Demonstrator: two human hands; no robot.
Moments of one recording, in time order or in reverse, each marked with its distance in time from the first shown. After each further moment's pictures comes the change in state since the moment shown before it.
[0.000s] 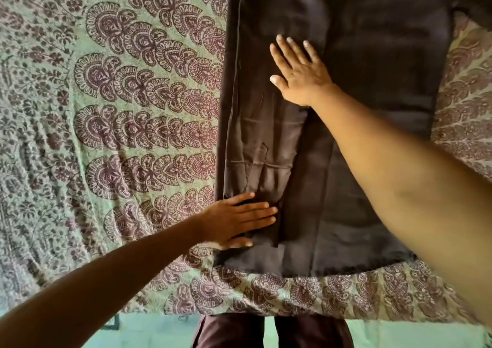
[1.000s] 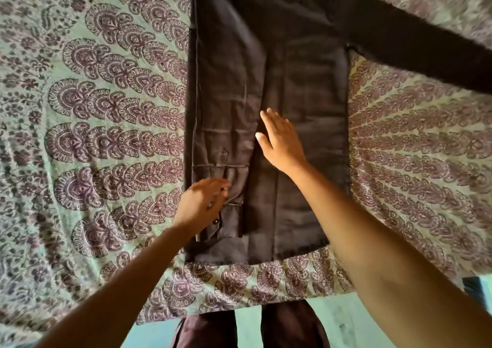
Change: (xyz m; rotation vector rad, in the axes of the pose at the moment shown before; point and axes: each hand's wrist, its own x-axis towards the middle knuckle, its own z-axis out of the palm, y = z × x) left_hand 0.021 0.028 -0.055 -0.628 0.595 -0.706; right_hand -0.156 -0.024 0.008 0.413 0.211 0.211
